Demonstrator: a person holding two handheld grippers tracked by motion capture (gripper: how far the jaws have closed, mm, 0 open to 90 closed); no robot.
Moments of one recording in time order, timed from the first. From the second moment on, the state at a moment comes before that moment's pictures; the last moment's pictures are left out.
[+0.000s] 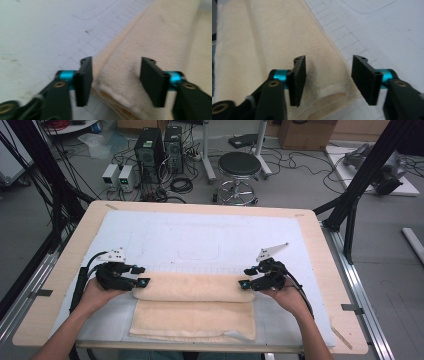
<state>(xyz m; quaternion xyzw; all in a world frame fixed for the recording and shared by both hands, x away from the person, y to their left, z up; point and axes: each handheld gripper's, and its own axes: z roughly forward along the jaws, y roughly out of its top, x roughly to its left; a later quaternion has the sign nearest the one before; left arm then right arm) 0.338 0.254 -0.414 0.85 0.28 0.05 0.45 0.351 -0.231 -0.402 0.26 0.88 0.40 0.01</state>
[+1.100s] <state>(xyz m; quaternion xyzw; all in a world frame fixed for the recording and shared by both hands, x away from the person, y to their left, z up) 0.216 0.270 -0.390 0.83 0.18 0.10 0.51 0.237 -0.241 -0.365 0.12 0.89 0.44 0.04</state>
